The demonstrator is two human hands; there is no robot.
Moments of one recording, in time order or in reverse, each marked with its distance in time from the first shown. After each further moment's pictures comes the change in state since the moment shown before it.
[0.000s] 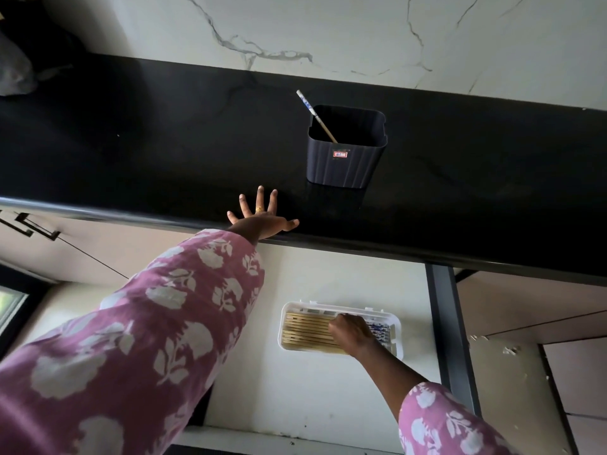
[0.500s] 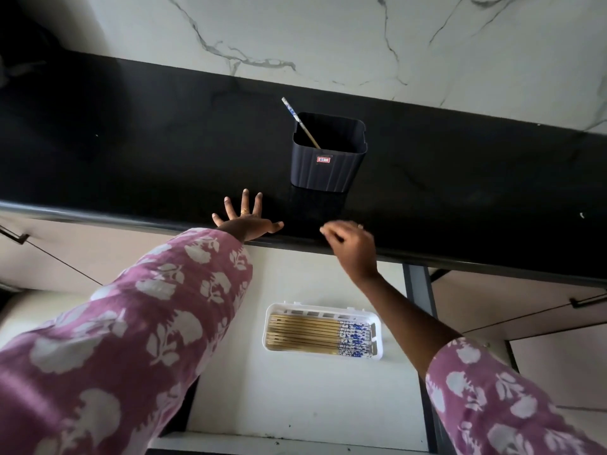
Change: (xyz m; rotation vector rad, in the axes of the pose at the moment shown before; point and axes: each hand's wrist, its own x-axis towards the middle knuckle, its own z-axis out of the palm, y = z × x) left_hand -0.001 -0.003 0.000 -0.013 0.010 0.017; right_hand 0.004 0.034 -0.146 0.434 1.267 0.012
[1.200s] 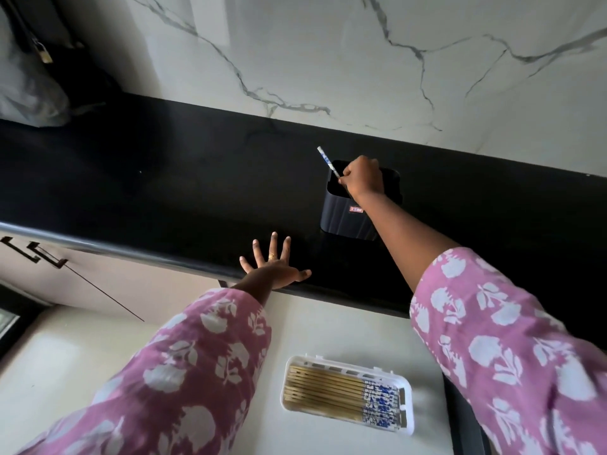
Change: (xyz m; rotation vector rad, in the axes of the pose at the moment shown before) left_hand 0.003 0.002 -0.004 0.003 -0.031 -0.031; right_hand 0.224 0.006 0.063 -0.152 -0.396 0.435
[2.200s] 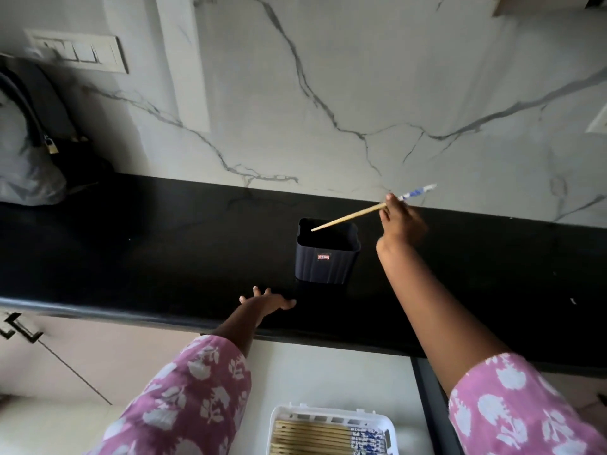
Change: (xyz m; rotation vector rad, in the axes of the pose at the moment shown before) left_hand -0.020 0.024 -0.027 -0.382 -0.100 0.005; right_hand -0.087 0.019 -0.123 1.598 0.669 0.375
